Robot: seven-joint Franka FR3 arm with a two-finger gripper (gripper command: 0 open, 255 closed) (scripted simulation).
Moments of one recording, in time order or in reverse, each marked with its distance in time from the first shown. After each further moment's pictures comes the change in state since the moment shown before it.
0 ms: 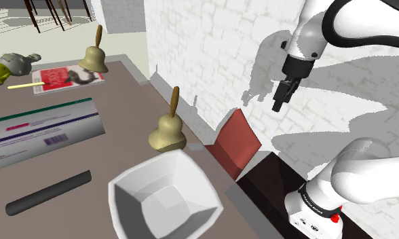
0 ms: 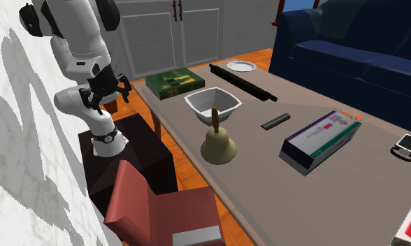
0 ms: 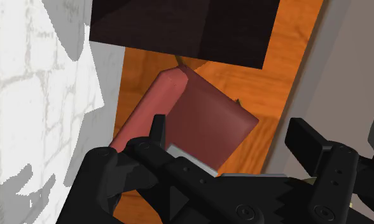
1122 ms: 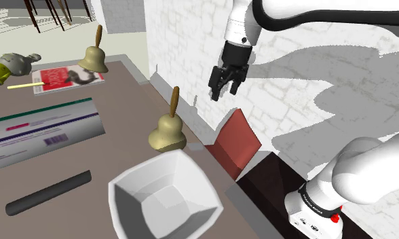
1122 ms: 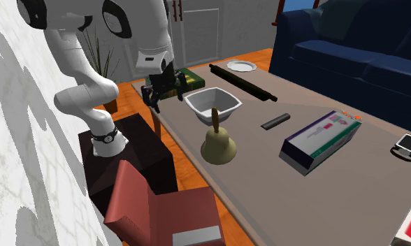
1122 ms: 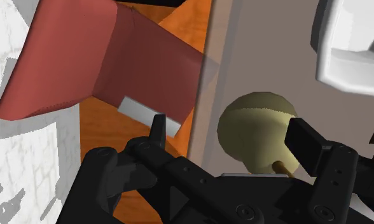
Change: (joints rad) arm 0.030 0.445 0.228 0.360 0.115 0.187 0.313
